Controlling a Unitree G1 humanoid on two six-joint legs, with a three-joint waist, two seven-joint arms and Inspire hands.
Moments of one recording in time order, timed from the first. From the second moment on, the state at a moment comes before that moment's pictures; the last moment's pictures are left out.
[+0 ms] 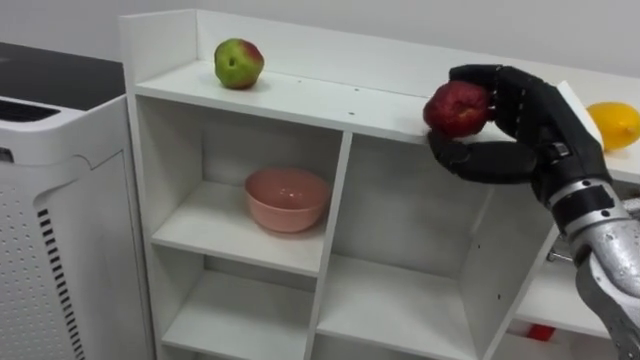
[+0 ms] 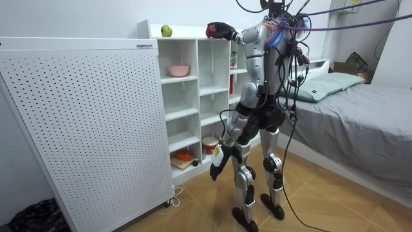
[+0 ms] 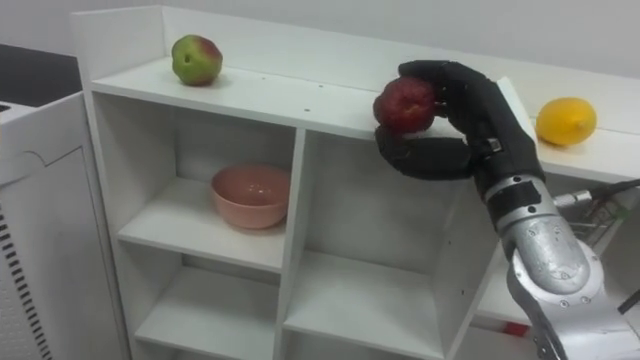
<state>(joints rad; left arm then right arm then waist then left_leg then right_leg) 0.23 0.25 0.05 1.00 0.58 0.11 0.05 -0.59 -0.55 0.06 0.18 0.23 -0.04 -0.05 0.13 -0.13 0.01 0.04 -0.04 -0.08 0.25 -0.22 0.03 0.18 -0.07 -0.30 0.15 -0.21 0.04</state>
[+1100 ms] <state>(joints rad) 0.20 0.26 0.02 1.03 0.58 0.10 0.04 -0.52 -0.53 0.19 -0.15 0.11 -0.04 0.04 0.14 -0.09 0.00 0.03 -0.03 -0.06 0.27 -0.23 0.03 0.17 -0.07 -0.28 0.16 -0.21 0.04</state>
